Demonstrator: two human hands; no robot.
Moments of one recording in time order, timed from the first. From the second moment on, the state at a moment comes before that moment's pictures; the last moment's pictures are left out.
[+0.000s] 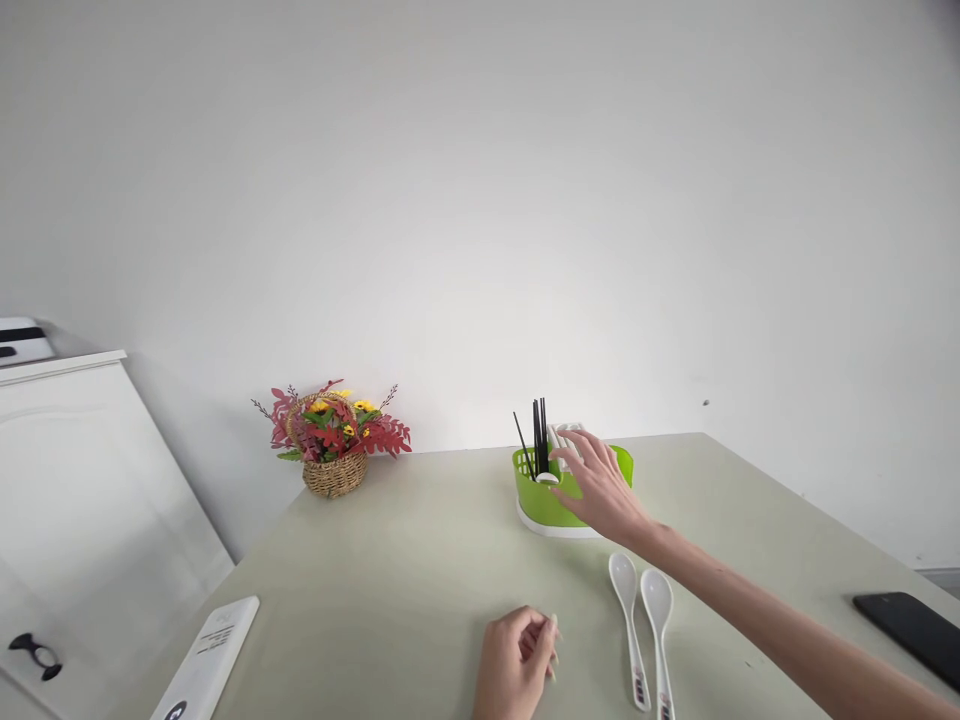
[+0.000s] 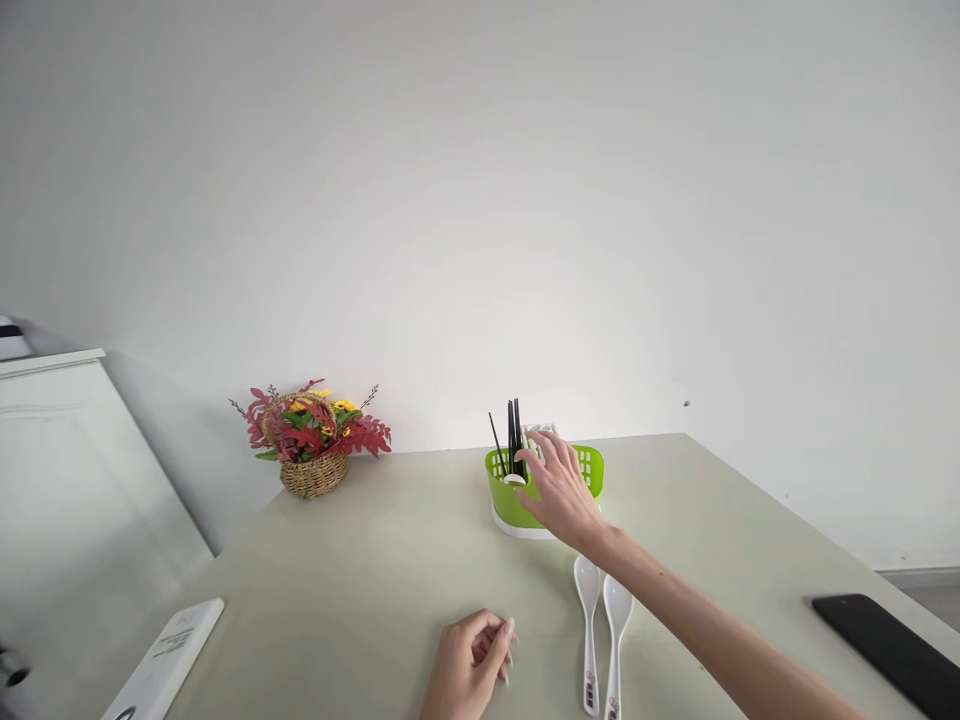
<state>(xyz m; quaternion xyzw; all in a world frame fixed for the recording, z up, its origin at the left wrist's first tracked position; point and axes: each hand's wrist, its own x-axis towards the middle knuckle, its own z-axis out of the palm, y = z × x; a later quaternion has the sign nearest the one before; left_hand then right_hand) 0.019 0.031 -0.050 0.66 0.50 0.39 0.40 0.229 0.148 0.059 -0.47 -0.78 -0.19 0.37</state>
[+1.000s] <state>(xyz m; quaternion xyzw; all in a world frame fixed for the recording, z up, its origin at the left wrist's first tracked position) 0.018 0.032 -0.045 0.66 0.50 0.39 0.40 0.335 0.089 -0.058 -0.62 -0.65 0.37 0.25</state>
